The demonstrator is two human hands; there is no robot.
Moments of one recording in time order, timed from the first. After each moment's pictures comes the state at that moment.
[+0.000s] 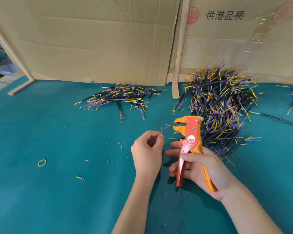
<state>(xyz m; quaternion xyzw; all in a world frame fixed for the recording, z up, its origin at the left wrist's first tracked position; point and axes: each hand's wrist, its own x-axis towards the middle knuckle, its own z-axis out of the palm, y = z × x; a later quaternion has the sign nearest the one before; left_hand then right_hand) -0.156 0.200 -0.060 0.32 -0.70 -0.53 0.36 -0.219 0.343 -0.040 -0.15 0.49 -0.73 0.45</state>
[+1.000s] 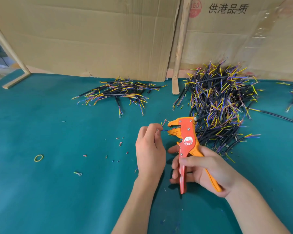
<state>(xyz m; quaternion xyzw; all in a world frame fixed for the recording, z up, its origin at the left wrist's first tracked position) -0.161 0.205 -0.073 0.27 -0.77 -0.38 0.43 -0.221 0.352 -0.036 -0.17 0.51 -0.67 0.51</state>
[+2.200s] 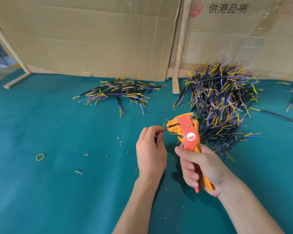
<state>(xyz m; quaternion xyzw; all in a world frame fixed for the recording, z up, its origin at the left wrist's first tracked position) -0.155 0.208 -0.071 0.27 -0.77 -0.39 0.42 -0.213 0.342 -0.041 -0.16 0.55 -0.68 0.46</state>
